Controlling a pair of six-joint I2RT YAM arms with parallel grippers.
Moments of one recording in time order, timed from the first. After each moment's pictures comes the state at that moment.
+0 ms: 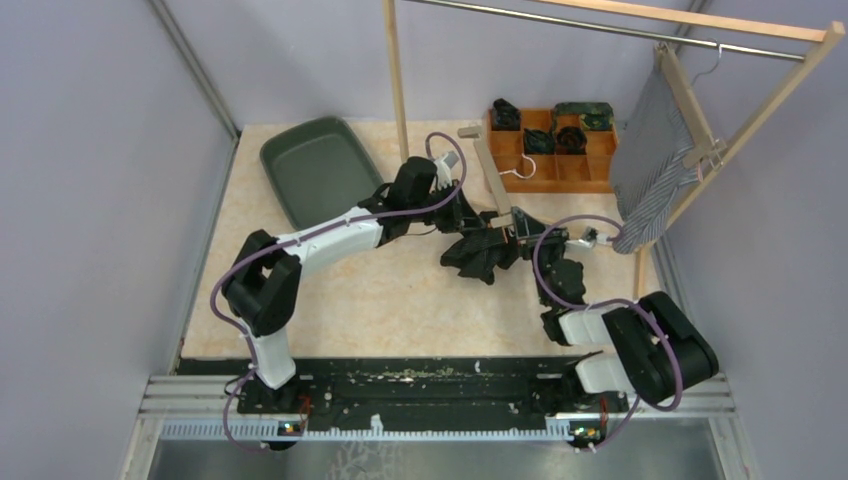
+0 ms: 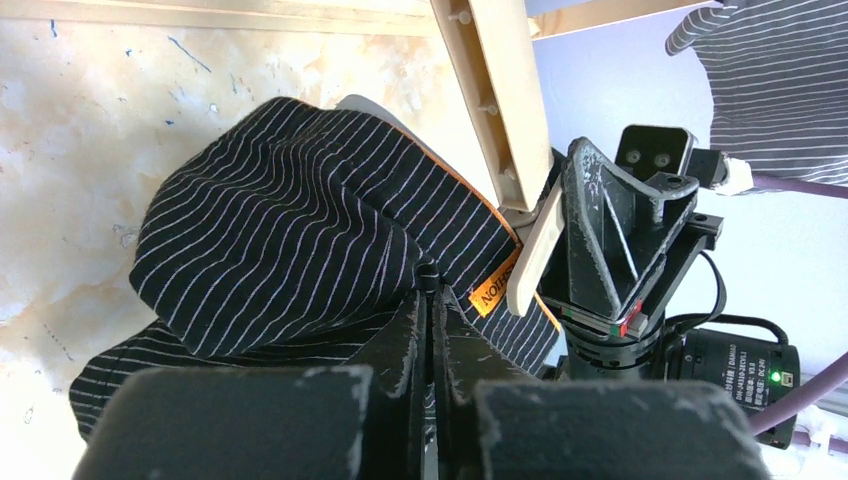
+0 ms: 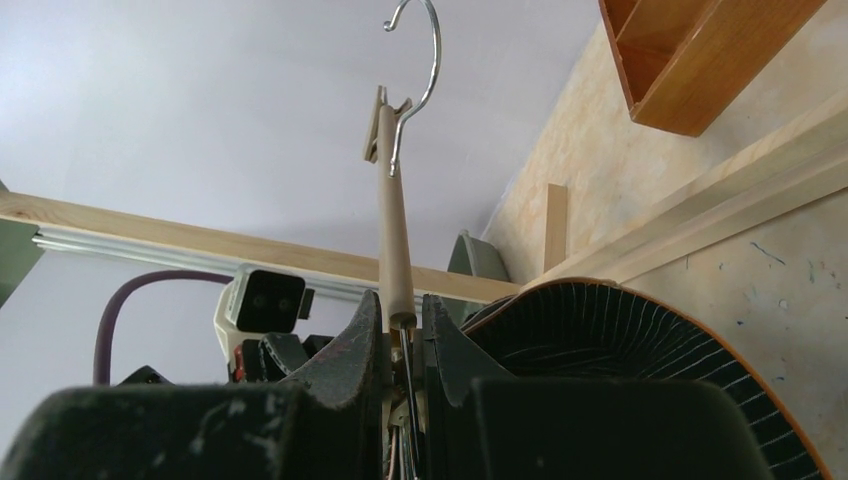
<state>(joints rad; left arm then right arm) -0.76 1.84 1.34 0.04 0.40 -0.83 0.39 1.33 0.14 1.33 0.30 1.33</state>
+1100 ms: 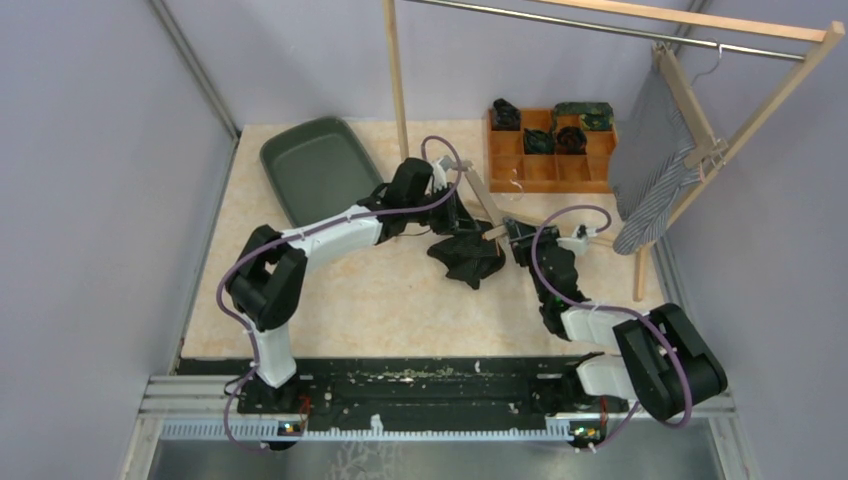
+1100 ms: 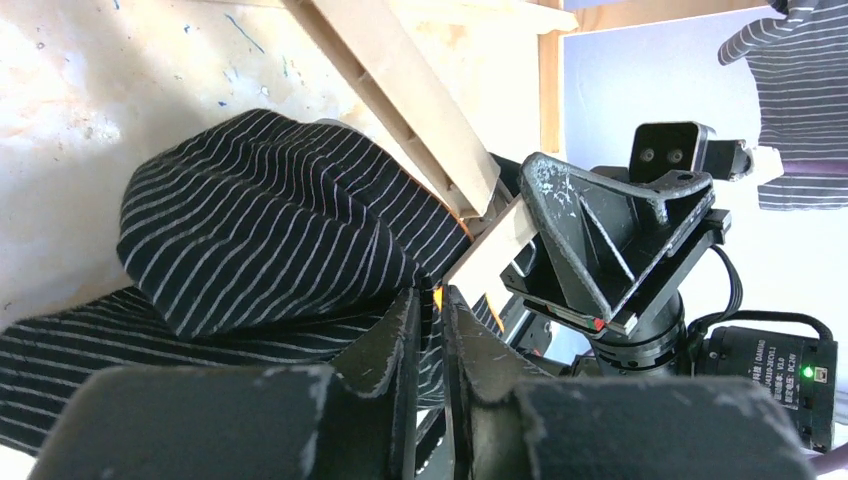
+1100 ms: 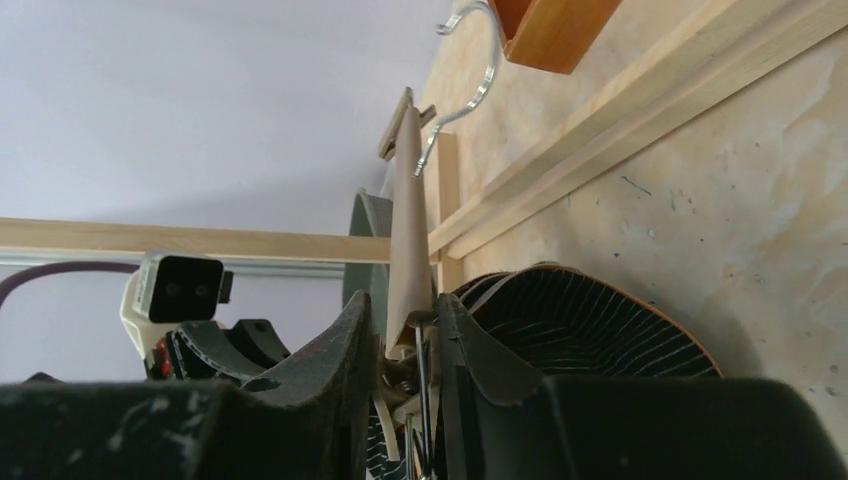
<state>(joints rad) -0.72 1.87 1.33 0.02 0.43 -0.83 0.39 1.25 0.21 0.93 0.26 1.32</state>
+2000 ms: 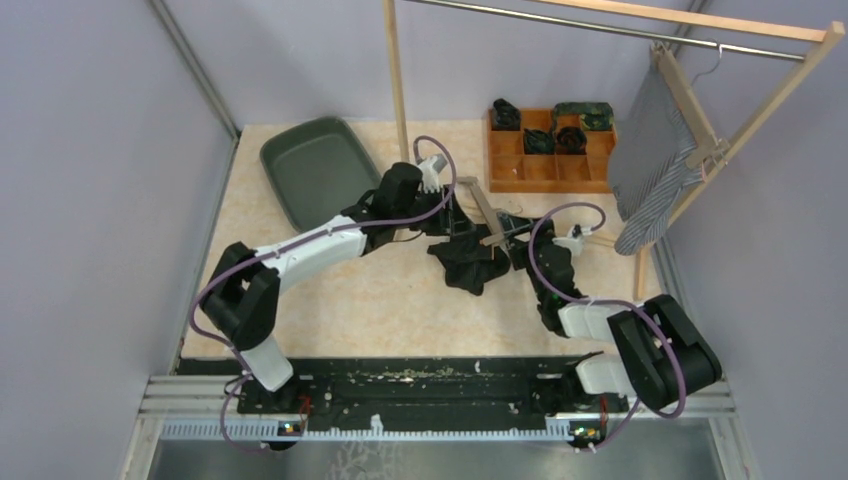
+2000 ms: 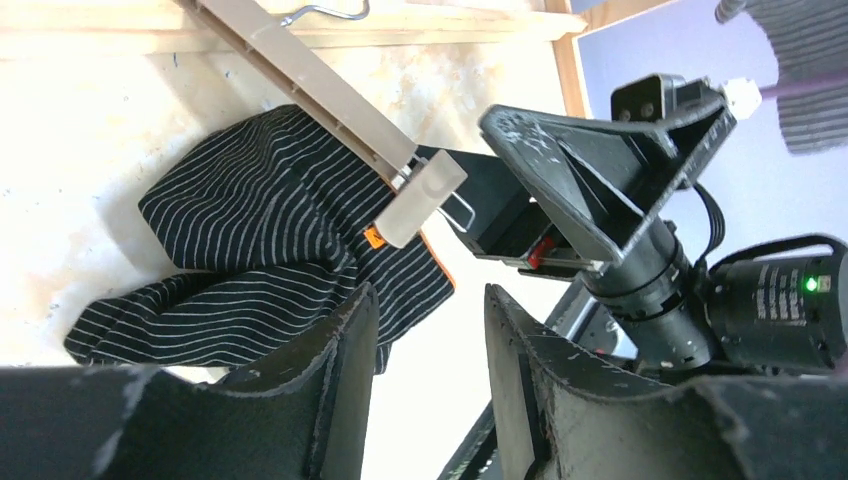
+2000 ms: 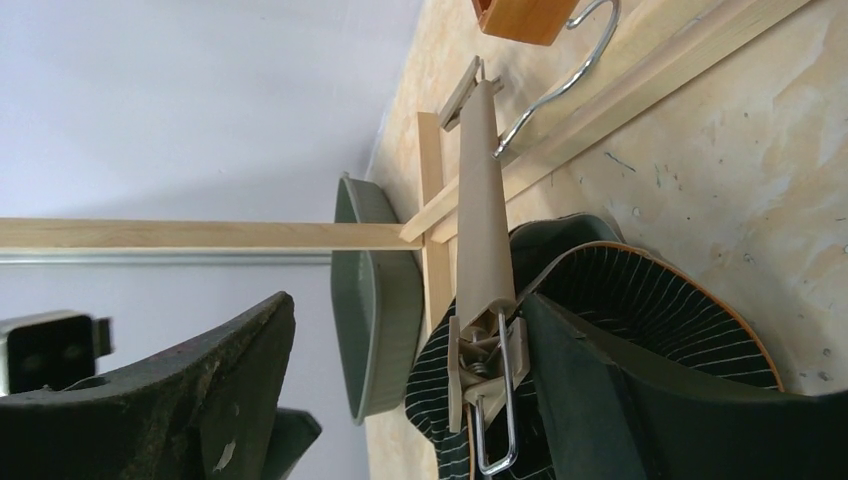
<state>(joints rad) -0.73 1.73 1.23 0.03 0.34 -0.69 0.39 1.30 0.22 0.91 0.23 1.34</state>
